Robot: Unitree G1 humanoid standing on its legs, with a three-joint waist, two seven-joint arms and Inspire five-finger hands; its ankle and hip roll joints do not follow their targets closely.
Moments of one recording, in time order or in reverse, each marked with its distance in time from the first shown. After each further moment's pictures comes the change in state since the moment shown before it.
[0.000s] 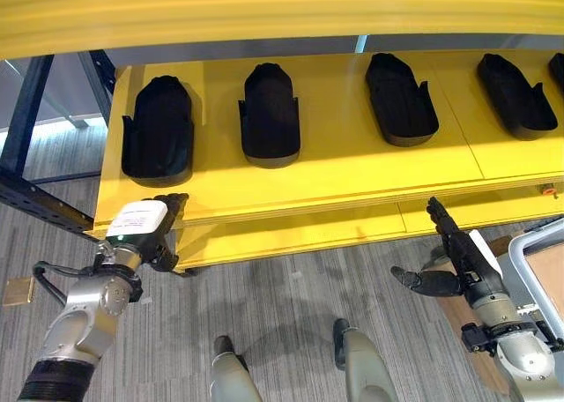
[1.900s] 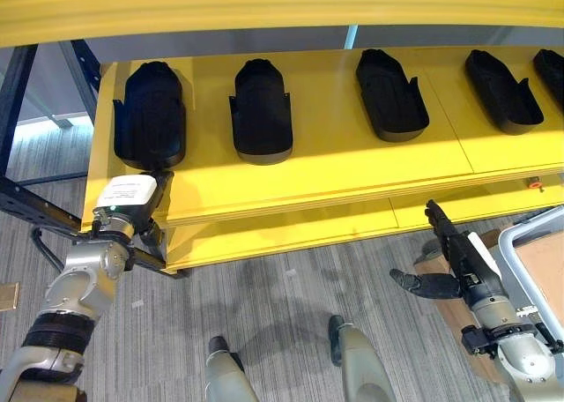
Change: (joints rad) left arm -0.254 0.078 -0.156 0.229 0.000 0.039 0.044; right arm 0.007 0.000 0.001 0.001 0.021 0.000 0.012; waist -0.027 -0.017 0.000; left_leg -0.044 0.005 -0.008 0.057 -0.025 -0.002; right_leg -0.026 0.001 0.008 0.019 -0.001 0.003
